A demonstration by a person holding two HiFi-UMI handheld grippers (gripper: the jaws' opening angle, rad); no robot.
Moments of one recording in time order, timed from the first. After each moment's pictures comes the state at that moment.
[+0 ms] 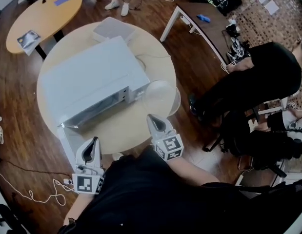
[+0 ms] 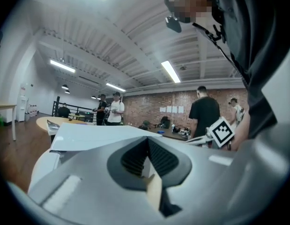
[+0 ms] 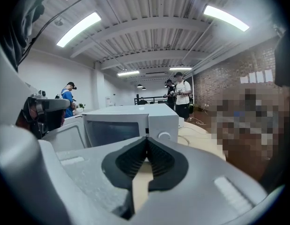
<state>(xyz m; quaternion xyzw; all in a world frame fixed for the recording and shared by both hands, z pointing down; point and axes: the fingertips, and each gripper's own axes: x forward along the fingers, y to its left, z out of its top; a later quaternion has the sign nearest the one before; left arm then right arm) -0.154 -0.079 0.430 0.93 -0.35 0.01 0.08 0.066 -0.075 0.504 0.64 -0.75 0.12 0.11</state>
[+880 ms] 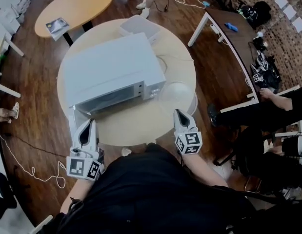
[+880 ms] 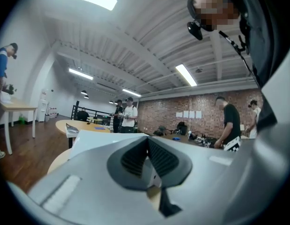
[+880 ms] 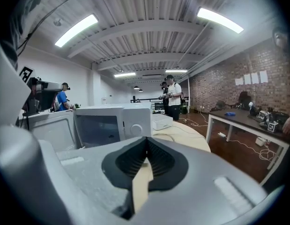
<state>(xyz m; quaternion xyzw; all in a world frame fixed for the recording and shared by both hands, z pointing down) -0.179 -0.103 0.405 0.90 -0.44 -0.02 0.07 0.151 -0.071 0.536 0.66 -0.73 0.11 0.10</state>
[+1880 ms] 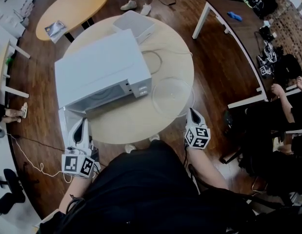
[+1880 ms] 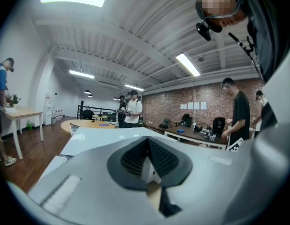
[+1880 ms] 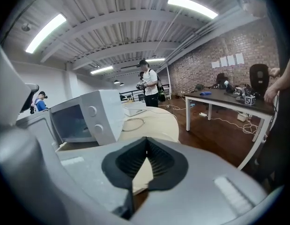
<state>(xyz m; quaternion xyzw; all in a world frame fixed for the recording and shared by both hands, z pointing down) -0.154 -0.101 0.410 0.88 -0.47 0.03 0.08 0.271 -0.040 0.613 0.72 -0.66 0.22 0.09</state>
